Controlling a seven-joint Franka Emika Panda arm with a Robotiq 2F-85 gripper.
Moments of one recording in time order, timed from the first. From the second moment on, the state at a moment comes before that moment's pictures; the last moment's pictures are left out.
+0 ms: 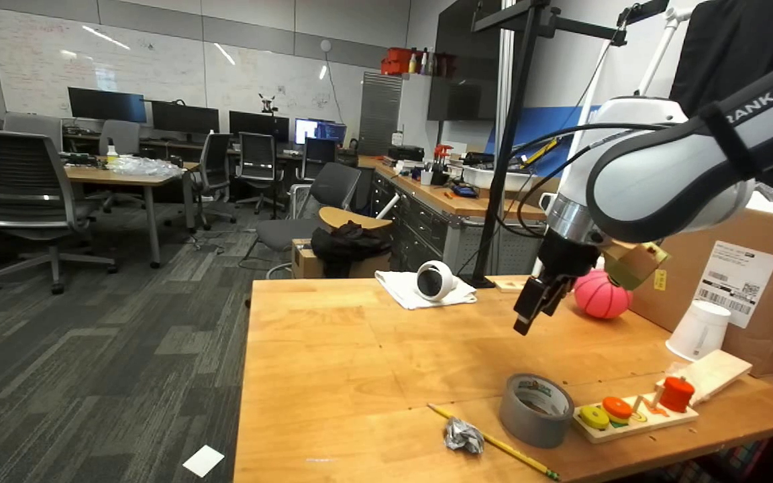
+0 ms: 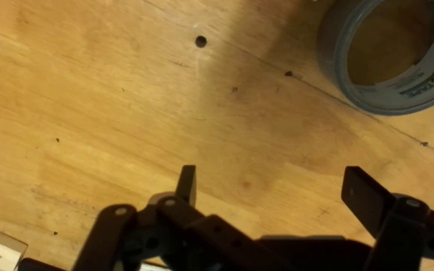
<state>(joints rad) 0.14 -0.06 0.07 -2.38 -0.07 2.52 -0.23</state>
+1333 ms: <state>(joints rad) -0.06 0.23 0.03 -2.01 -0.08 2.50 -0.51</state>
